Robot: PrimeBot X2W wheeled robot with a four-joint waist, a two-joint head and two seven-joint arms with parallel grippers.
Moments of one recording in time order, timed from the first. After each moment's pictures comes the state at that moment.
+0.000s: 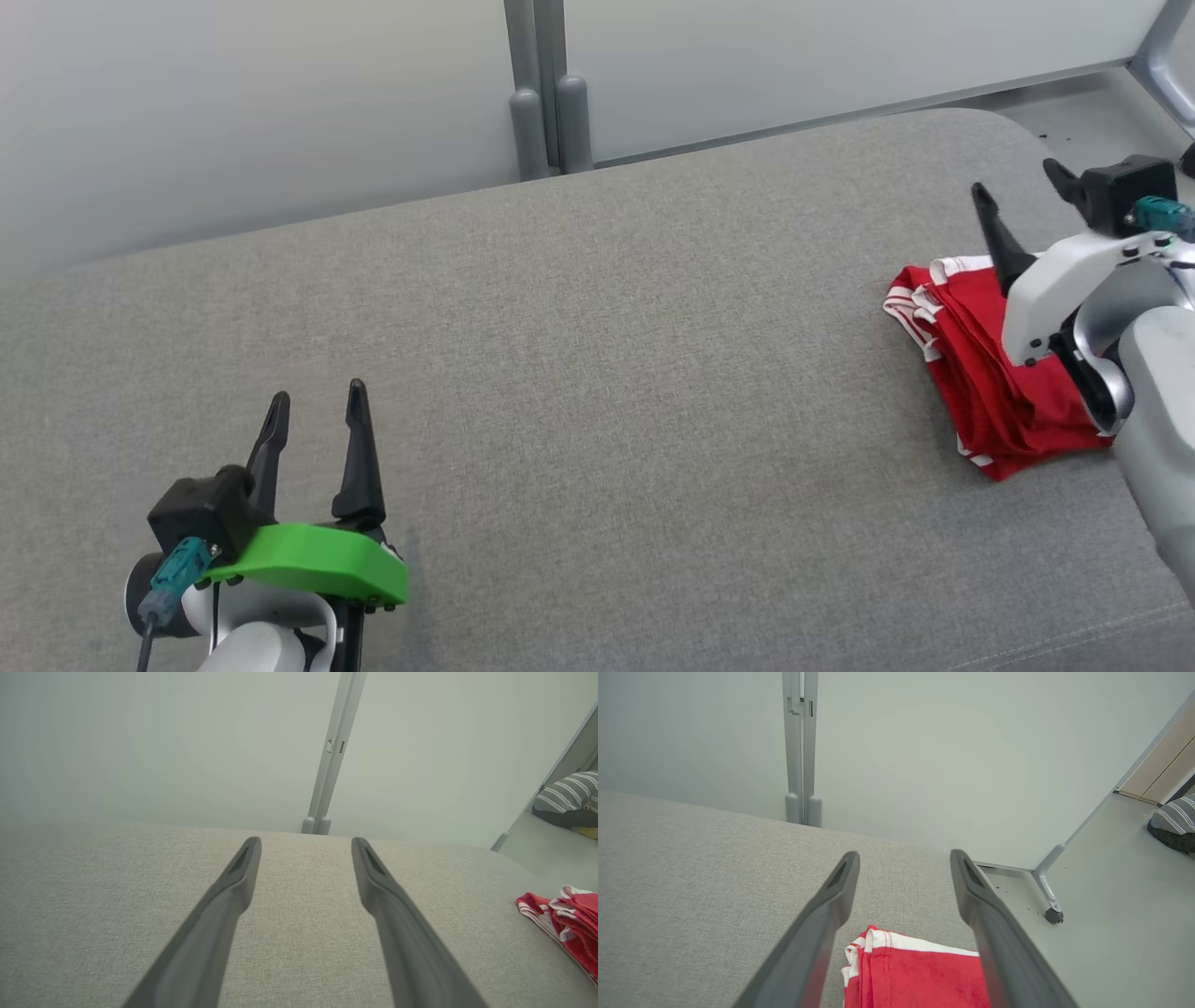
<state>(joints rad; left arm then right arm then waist) -0.16 0.39 -0.52 0.00 -0.73 0.39 -0.23 -0.72 -0.45 0.34 0.70 0.31 0.13 -0.07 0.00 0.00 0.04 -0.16</state>
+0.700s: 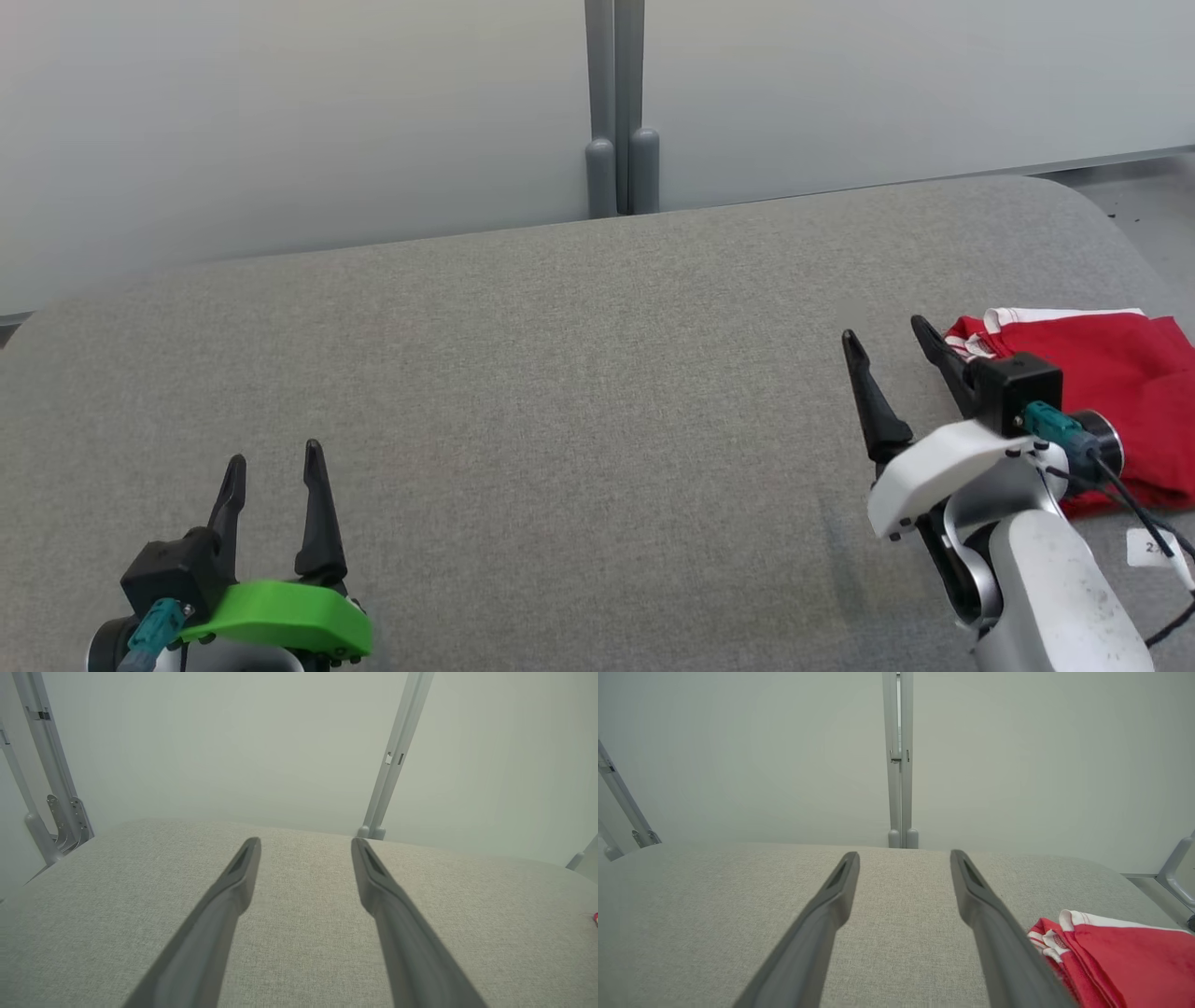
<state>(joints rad) -0.04 0.38 -0.43 0.05 -0.68 0.35 -0.26 -0.25 -0.07 0.06 0.22 0.11 0.13 -0.02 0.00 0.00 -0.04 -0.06</state>
